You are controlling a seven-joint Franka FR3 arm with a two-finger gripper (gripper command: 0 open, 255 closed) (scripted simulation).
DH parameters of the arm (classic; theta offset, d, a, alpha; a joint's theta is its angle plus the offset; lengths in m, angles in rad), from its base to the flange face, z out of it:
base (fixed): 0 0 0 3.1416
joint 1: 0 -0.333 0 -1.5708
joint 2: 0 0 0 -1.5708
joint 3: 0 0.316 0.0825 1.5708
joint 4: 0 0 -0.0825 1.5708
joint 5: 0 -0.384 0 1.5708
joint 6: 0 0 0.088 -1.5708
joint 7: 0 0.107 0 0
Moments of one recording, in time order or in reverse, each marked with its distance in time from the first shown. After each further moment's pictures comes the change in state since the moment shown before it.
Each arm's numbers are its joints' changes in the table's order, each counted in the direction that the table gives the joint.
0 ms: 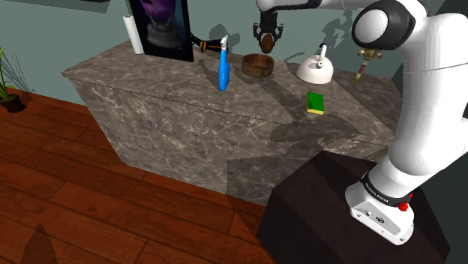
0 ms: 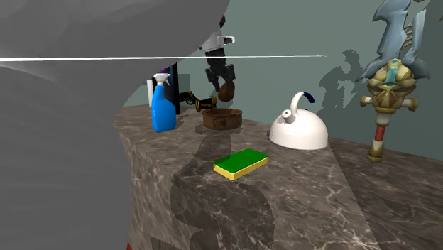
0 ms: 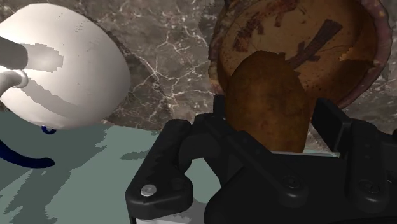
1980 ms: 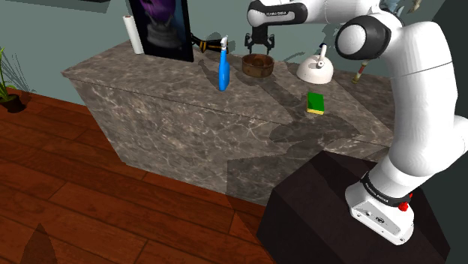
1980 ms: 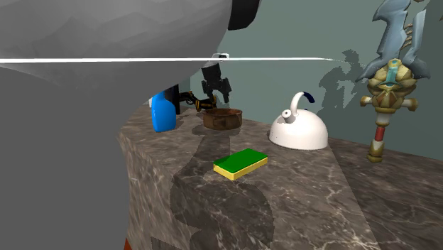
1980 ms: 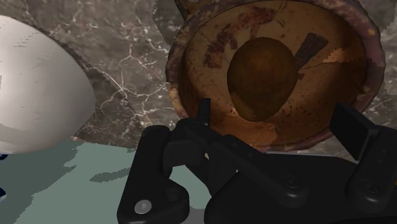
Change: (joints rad) arm -0.033 -0.142 -0.005 0.093 0.016 -0.041 0.039
